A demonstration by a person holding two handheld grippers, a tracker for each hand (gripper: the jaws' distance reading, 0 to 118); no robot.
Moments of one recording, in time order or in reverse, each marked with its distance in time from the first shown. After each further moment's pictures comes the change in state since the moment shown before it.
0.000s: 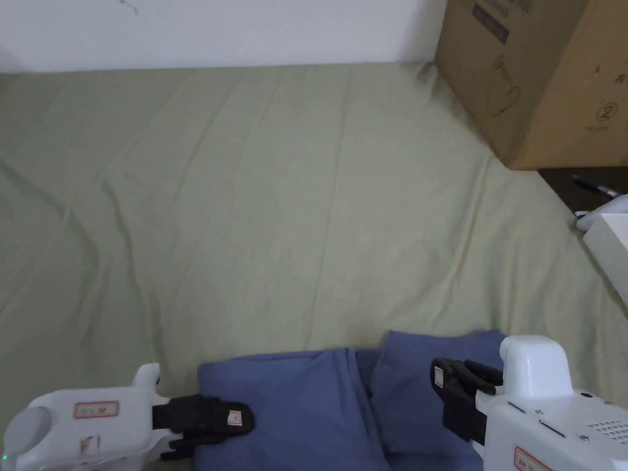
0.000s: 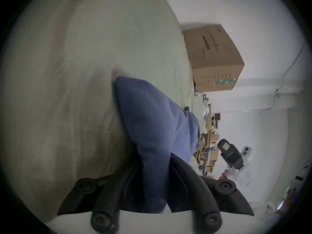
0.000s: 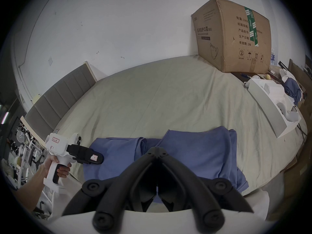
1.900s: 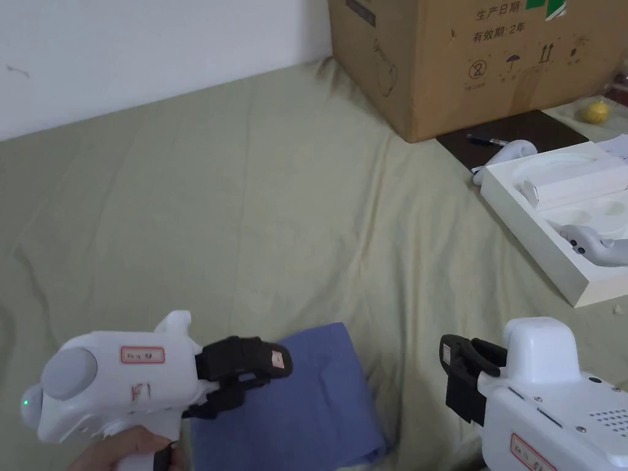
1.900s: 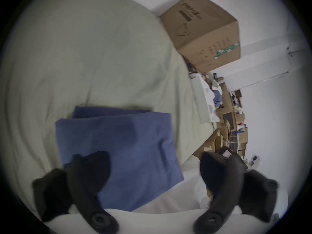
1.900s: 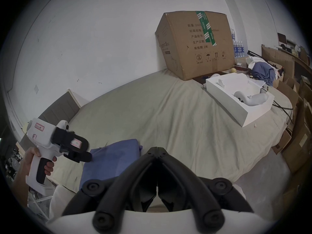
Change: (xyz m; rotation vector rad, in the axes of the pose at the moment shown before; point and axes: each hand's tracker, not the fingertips) left arm 0.186 -0.043 -0.113 -0.049 0.309 -0.266; right arm 0.090 -0.033 0.063 0.165 -0.130 -0.164
